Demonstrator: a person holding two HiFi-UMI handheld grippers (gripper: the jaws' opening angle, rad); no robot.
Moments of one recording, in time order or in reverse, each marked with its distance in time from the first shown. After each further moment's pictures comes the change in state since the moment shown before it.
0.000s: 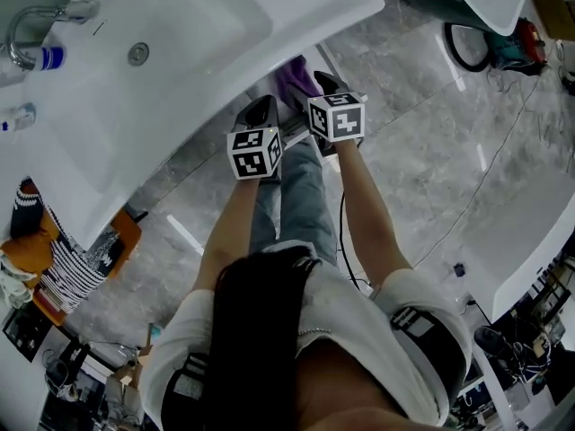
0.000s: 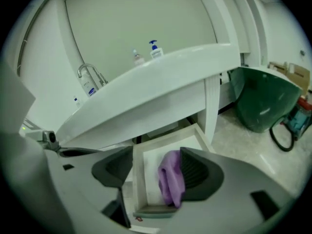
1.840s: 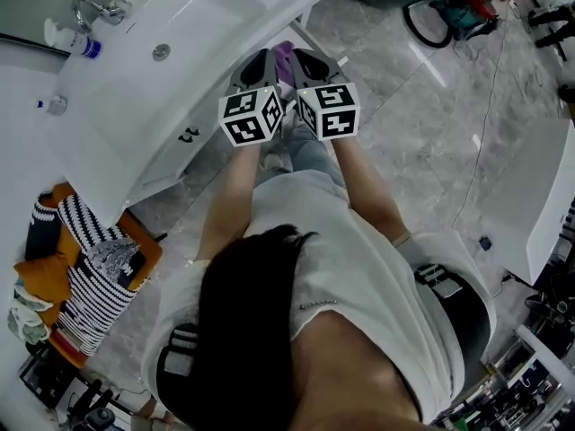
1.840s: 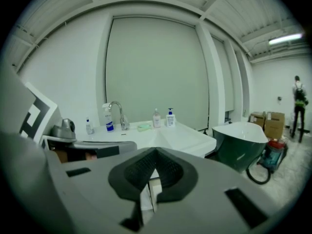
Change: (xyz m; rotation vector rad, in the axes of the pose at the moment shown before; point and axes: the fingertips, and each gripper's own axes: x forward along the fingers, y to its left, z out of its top) left arm -0.198 -0.079 0.115 0.110 -0.403 -0.203; right arm -0.215 0.163 0.067 -0.191 -0.478 -0.233
